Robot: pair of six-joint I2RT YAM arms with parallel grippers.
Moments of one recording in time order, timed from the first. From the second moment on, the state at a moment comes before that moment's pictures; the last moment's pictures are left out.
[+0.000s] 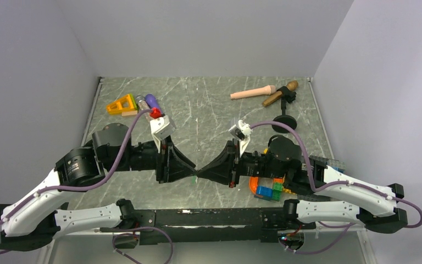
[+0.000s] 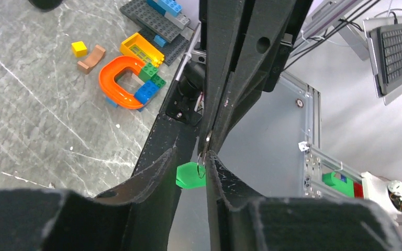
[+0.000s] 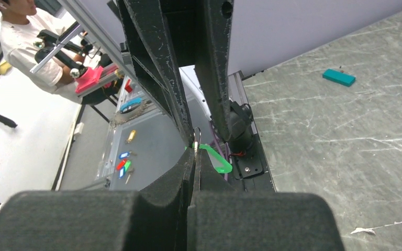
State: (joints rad) left arm -1.10 0.86 1.36 -0.72 0.28 -0.41; right arm 1.27 0.89 1.07 -0.15 -0.20 0.46
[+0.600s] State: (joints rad) left arm -1.10 0.81 1.29 -0.58 0.30 -0.48; right arm 1.27 0.88 1.07 -0.12 -0.19 0.46
